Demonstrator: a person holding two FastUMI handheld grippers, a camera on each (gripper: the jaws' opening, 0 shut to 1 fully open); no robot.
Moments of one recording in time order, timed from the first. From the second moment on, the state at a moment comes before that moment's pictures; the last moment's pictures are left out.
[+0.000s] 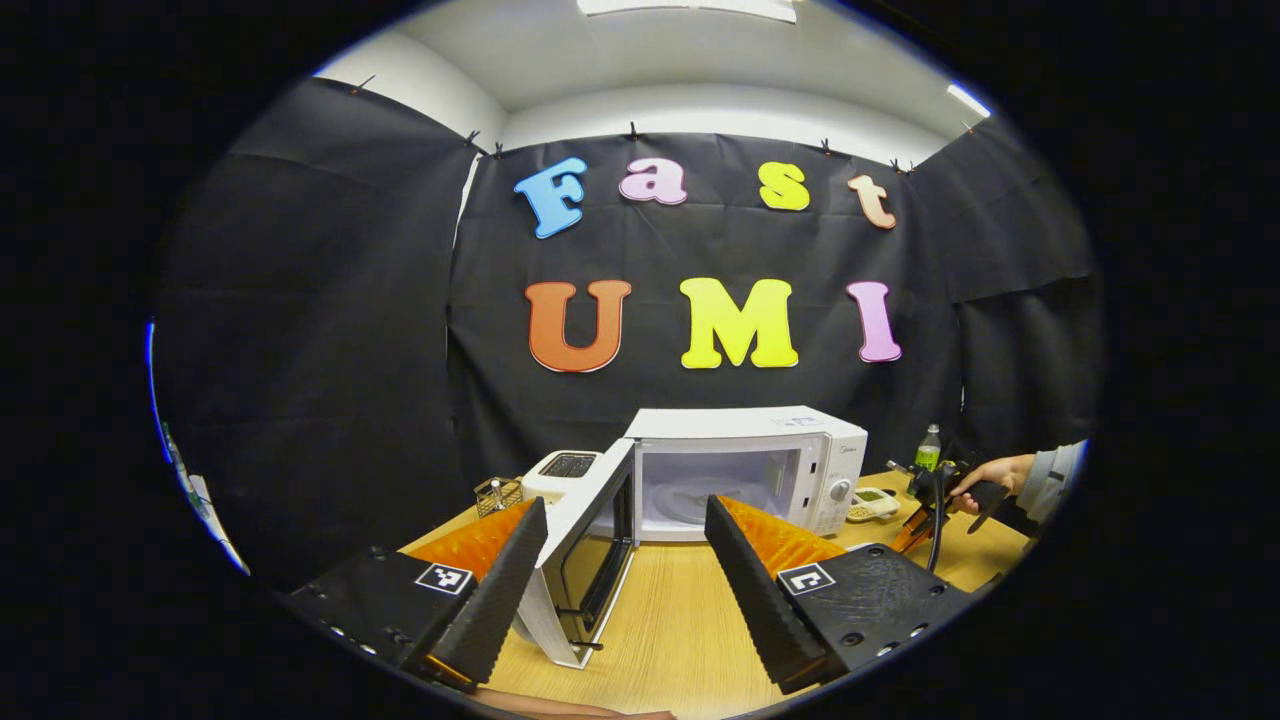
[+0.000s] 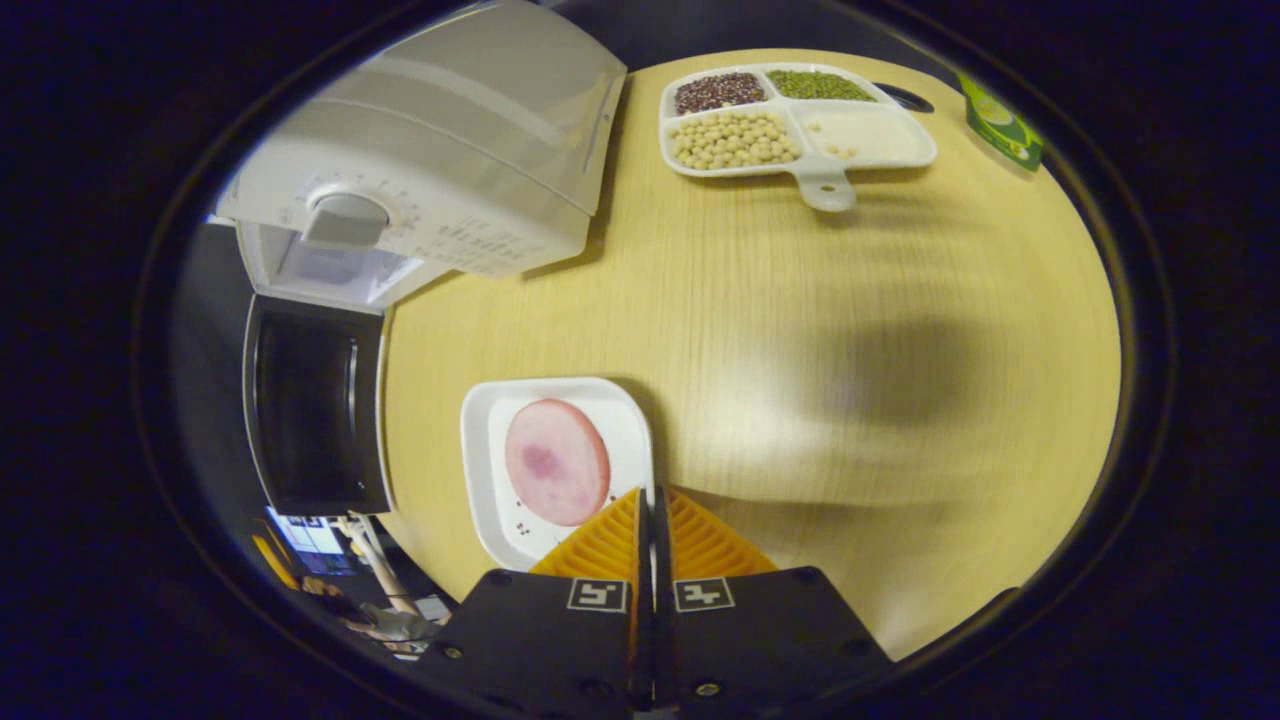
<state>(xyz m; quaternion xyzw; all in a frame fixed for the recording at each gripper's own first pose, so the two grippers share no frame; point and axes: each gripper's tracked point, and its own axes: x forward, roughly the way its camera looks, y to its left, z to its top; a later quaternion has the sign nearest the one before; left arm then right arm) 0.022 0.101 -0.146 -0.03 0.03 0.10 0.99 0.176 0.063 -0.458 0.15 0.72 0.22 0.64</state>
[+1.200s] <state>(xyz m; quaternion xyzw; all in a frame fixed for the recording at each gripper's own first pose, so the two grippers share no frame) -0.001 0.138 -0.144 -0.03 -0.01 0.10 0.99 0.147 0.123 -0.405 0.22 0.66 0.18 0.70</state>
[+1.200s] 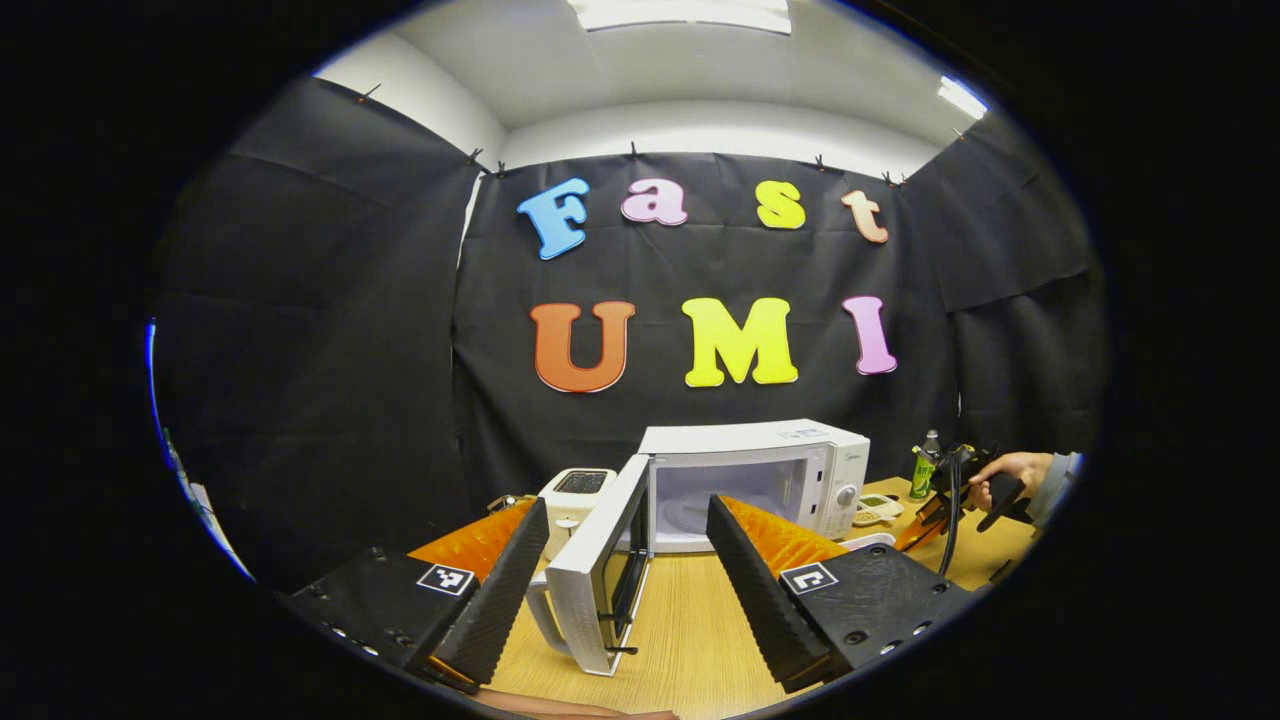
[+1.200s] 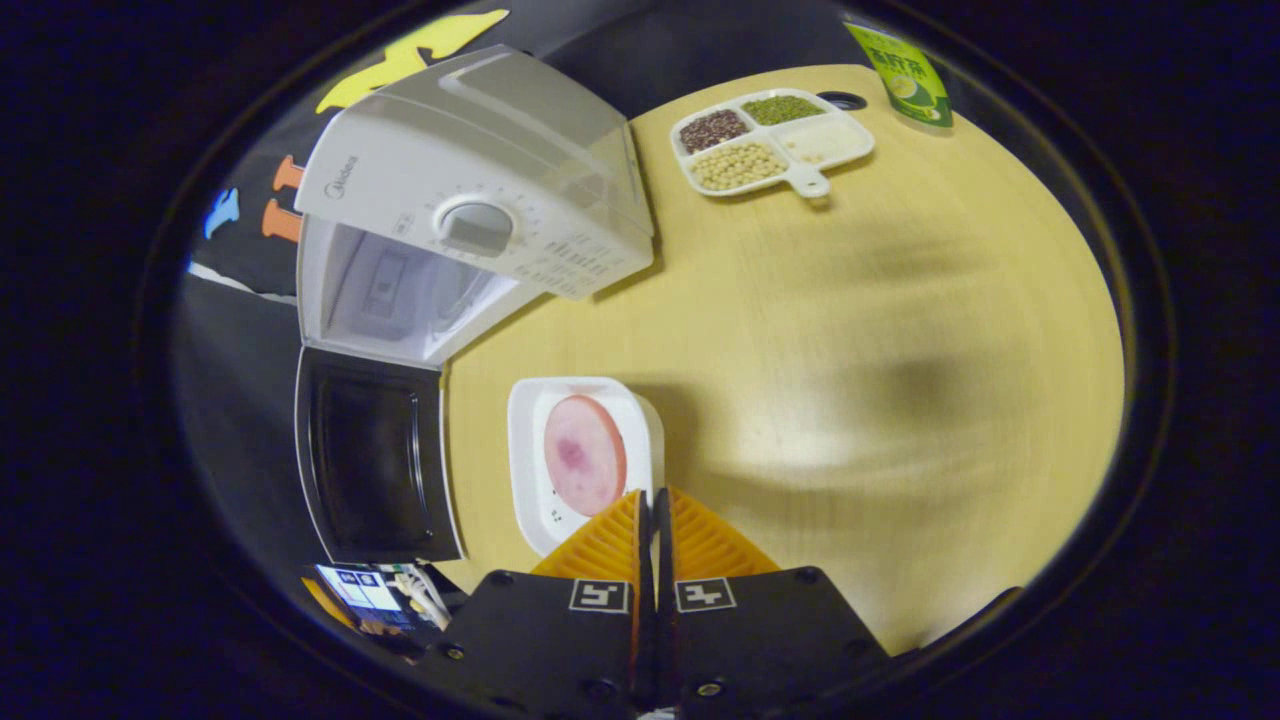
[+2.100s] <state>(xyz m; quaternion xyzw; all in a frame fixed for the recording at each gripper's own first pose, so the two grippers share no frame) -0.038 0.200 -0.151 -0.06 -0.02 0.15 0.99 0.173 0.319 -0.371 0.33 0.57 0.13 0.74</state>
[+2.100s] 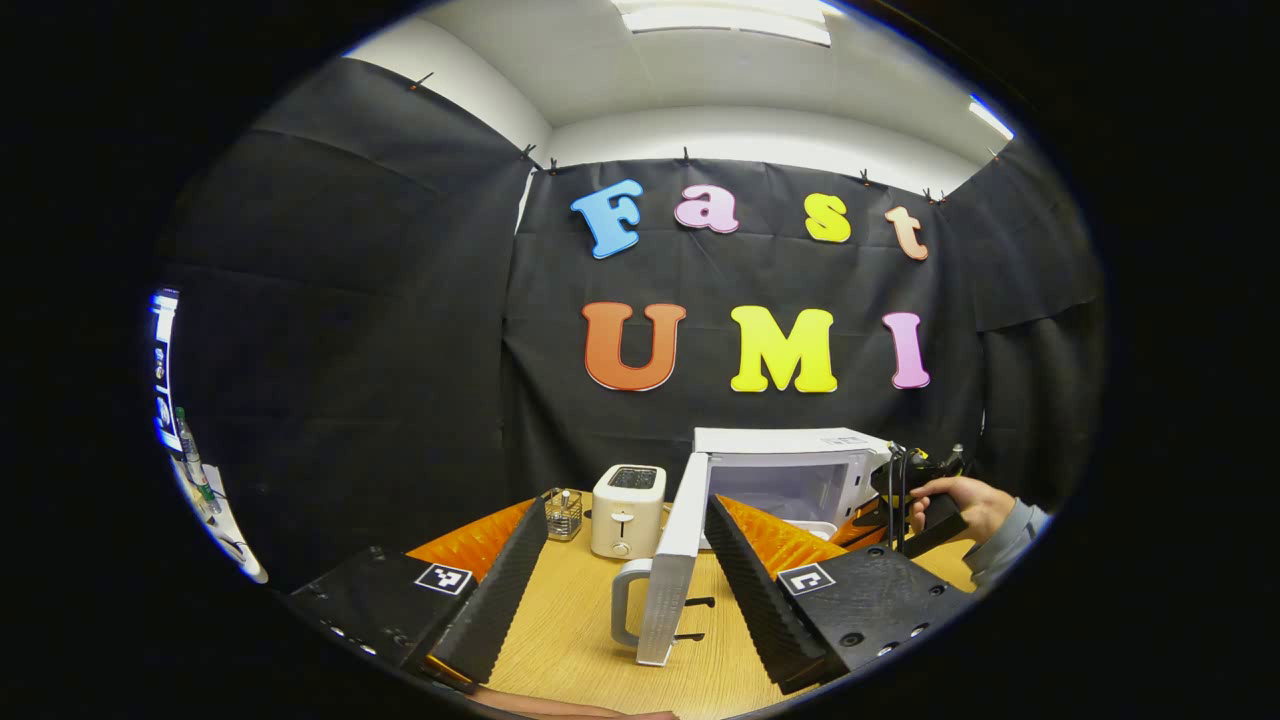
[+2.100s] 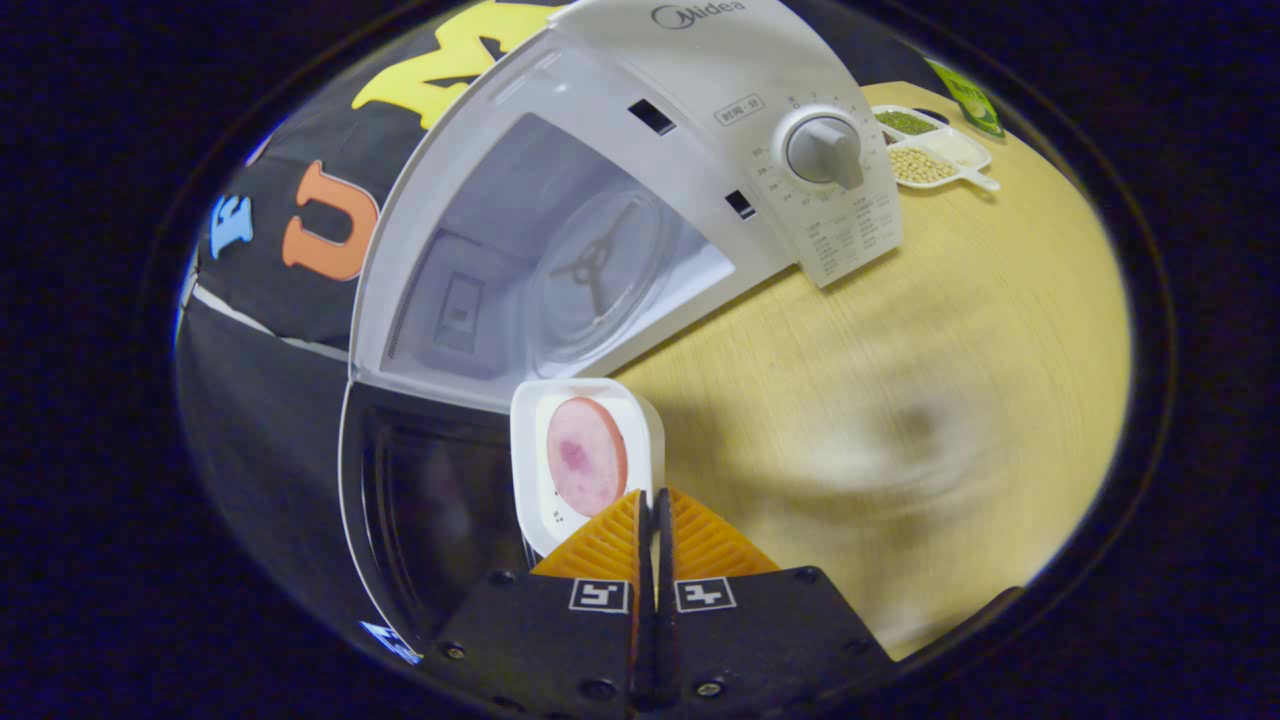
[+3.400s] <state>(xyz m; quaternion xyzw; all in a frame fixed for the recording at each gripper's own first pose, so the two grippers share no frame) 0.000 0.198 -0.189 -0.04 0.02 0.14 0.99 0.331 0.367 -0.417 0.55 0.30 -0.08 0.78</state>
